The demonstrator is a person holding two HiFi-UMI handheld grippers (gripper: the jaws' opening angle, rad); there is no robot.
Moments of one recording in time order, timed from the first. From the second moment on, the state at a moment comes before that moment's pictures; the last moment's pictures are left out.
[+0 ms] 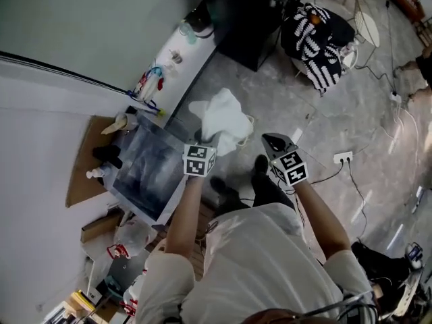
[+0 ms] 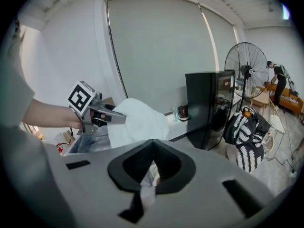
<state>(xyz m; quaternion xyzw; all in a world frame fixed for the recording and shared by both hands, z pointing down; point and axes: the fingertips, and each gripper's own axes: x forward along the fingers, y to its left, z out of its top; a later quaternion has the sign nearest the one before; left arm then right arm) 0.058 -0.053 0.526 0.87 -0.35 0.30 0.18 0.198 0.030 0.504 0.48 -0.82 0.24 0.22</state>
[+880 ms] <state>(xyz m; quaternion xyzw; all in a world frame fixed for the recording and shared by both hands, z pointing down) 0.100 -0.096 1.032 0.75 -0.43 0.41 0.28 0.260 -0.037 0.890 0.42 -0.78 0.37 0.27</state>
